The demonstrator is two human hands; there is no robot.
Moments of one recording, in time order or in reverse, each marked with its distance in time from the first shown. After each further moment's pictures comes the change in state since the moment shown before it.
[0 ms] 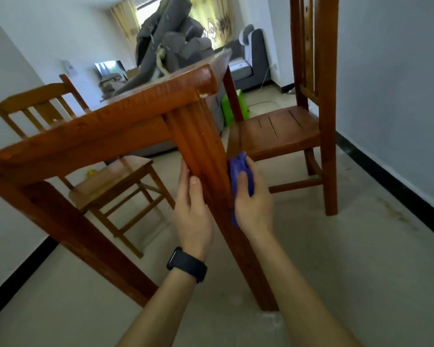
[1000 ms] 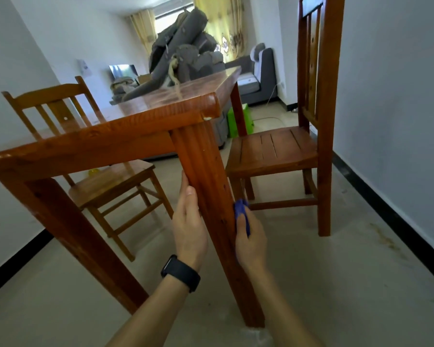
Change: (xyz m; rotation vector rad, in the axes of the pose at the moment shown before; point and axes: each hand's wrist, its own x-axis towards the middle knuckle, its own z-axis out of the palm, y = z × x) left_hand -0.006 0.009 0.003 -0.040 -0.015 -0.010; right_hand -0.011 0.082 0.002 -0.176 -0.088 0.052
